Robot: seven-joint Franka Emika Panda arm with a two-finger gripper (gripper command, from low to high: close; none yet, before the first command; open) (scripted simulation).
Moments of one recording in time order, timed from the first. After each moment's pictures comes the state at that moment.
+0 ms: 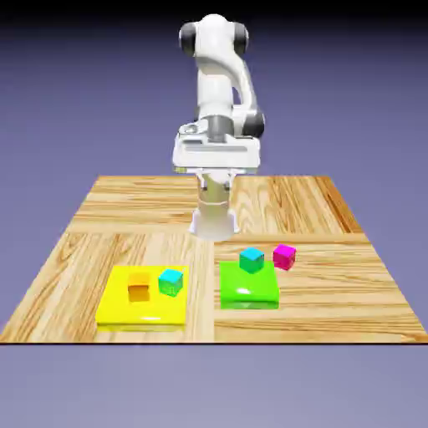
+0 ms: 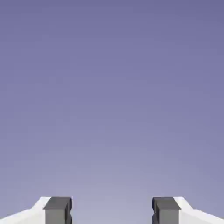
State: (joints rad) arm 0.06 -0.53 0.02 -2.82 0.00 3.01 0.73
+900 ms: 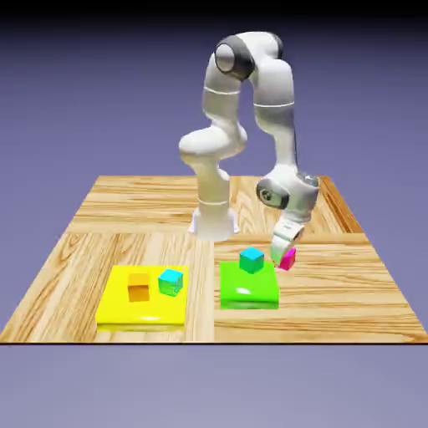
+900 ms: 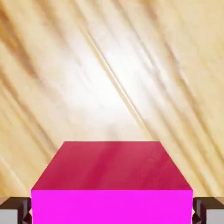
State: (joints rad) arm 0.69 0.16 0.11 -2.87 -0.20 2.86 0.78
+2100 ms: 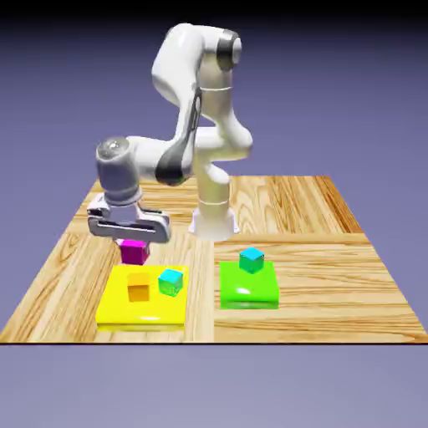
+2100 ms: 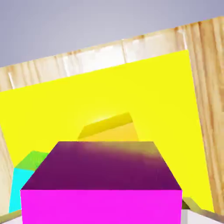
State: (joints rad) arm 0.06 0.18 -0.47 -2.32 0.07 2.31 0.54
